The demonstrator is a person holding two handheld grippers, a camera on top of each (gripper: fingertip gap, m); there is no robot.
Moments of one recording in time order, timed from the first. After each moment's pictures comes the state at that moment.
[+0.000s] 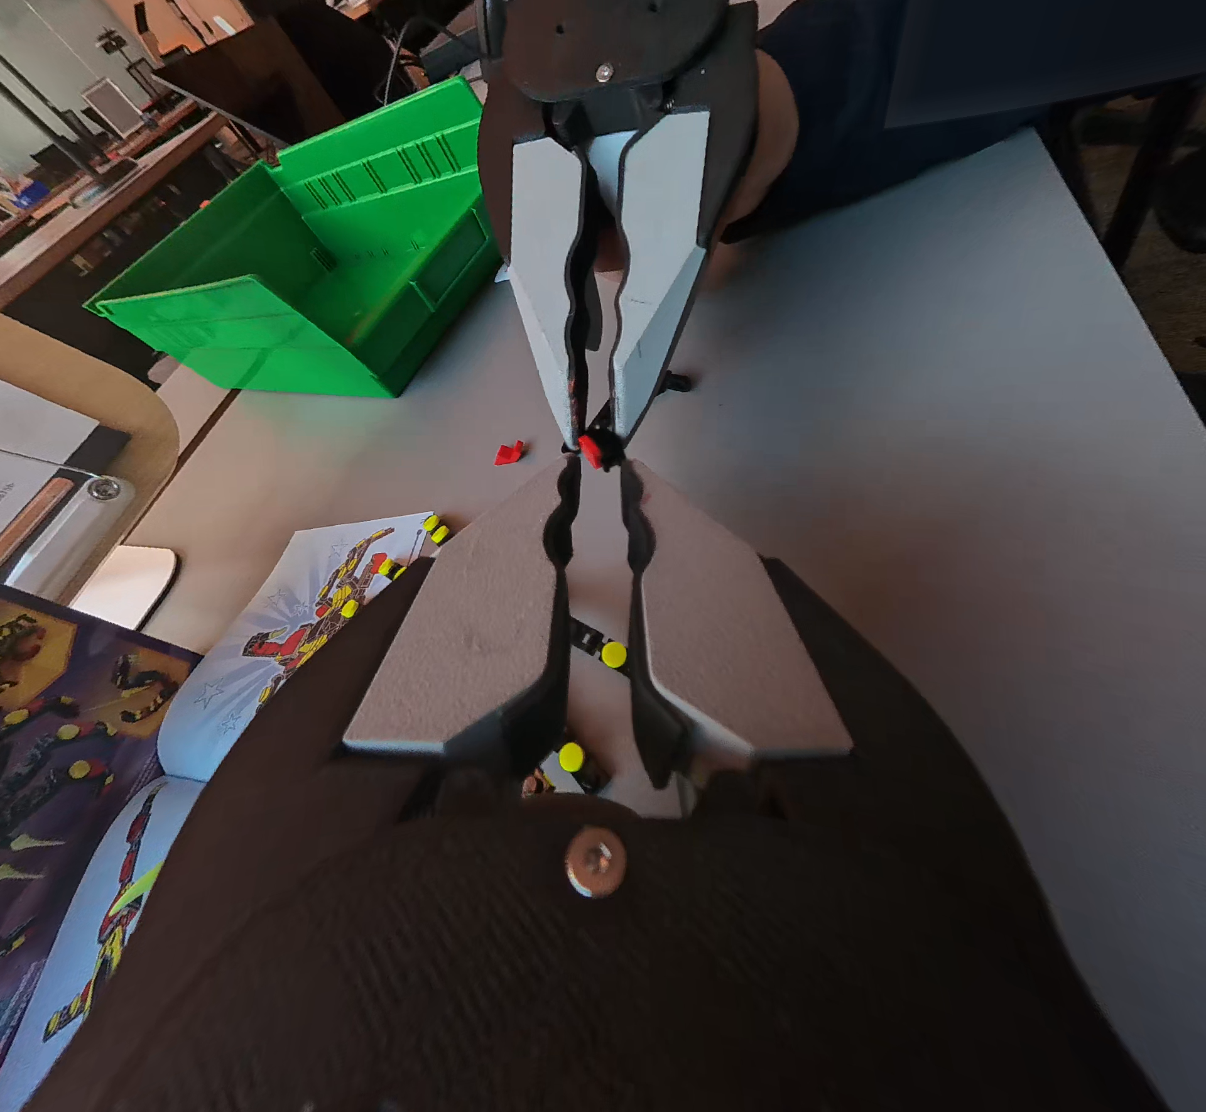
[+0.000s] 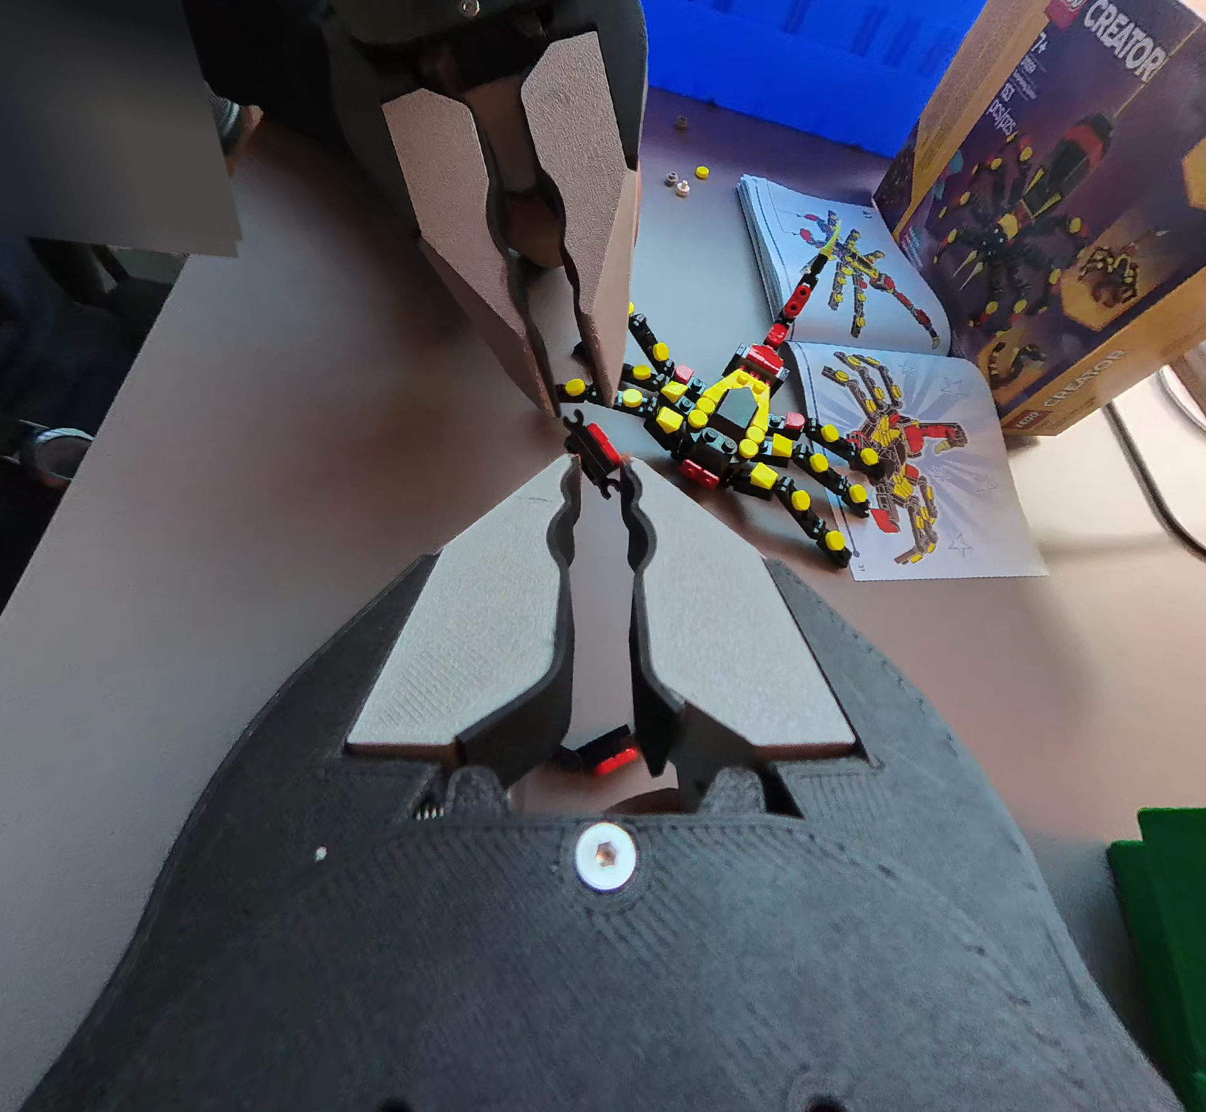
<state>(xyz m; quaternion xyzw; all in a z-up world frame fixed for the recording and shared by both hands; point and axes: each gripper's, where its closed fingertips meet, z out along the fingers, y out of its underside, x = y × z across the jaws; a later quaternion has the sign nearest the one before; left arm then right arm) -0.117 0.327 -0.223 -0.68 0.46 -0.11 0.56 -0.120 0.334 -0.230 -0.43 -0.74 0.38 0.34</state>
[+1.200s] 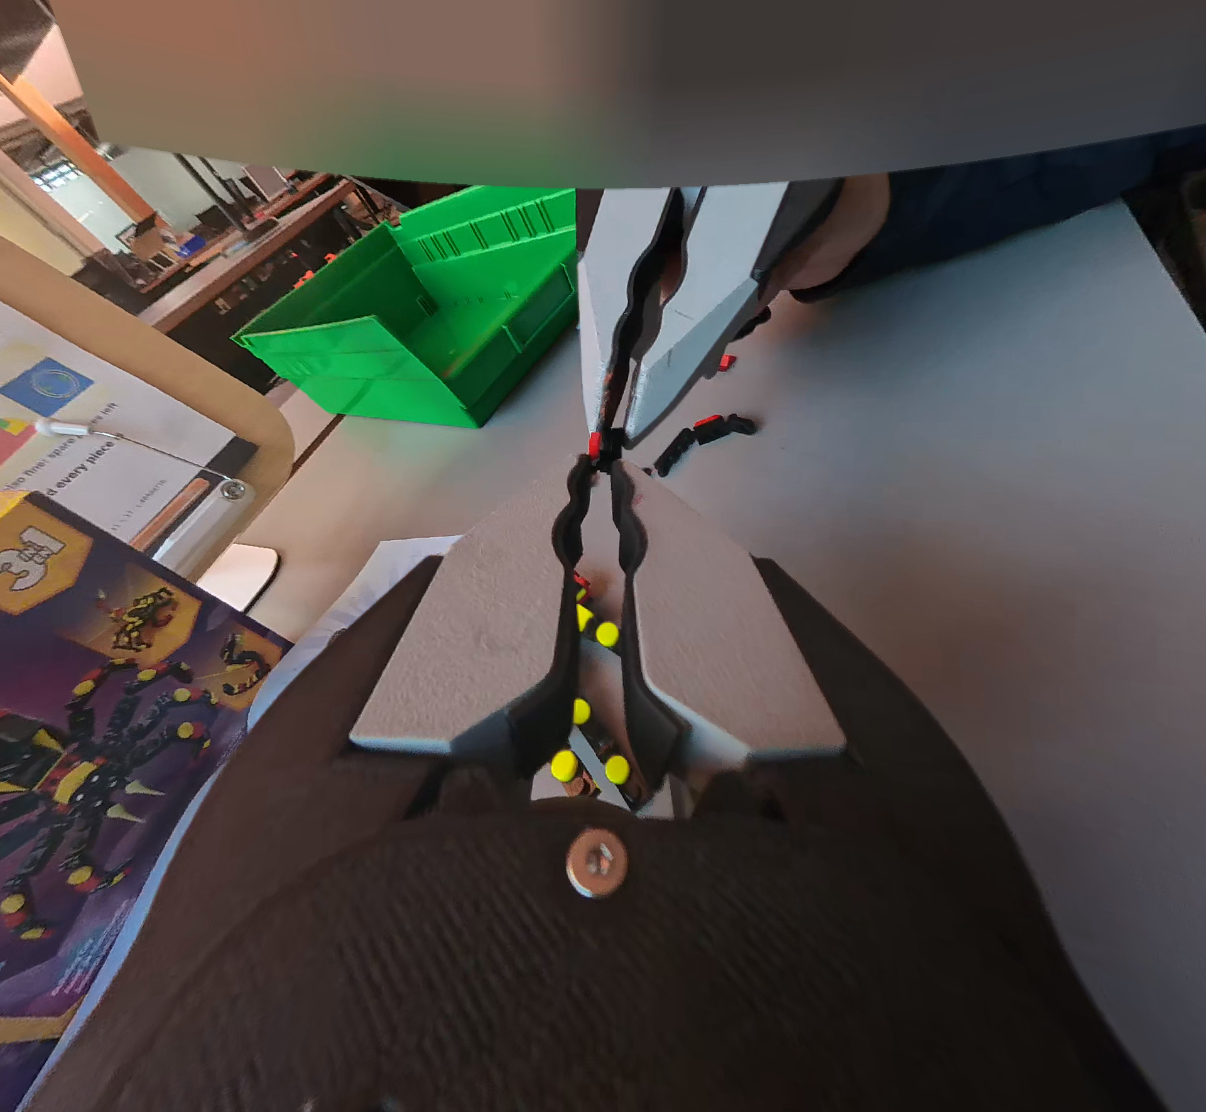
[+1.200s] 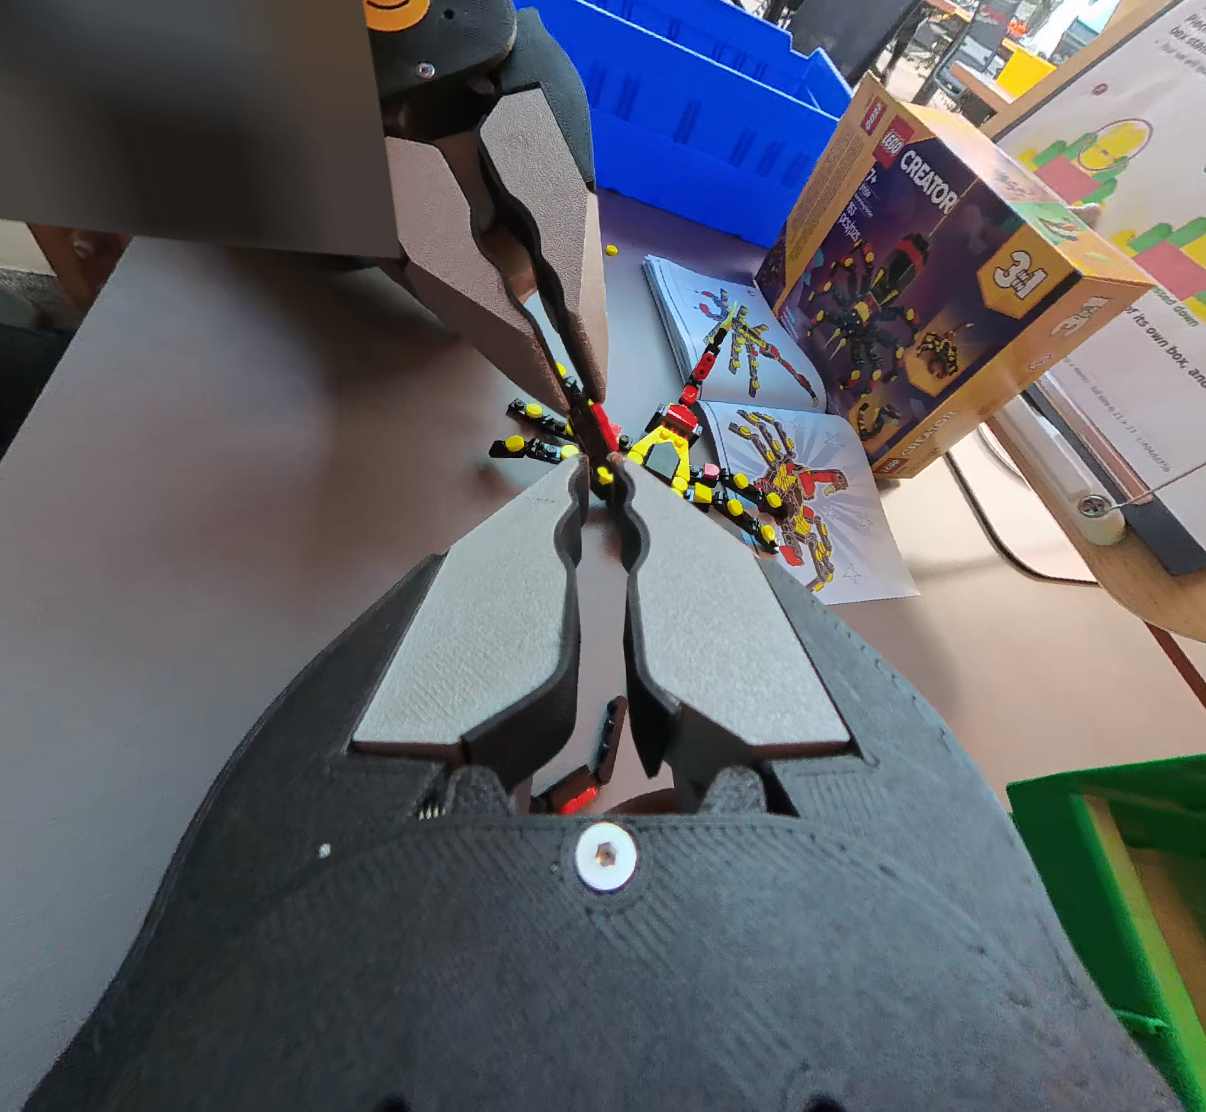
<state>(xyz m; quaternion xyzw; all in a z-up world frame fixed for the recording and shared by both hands) -0.129 0.335 -0.200 -0.66 0.42 -0.09 0.62 -0.128 0.342 -0.207 -0.42 -0.71 0.36 0.44</state>
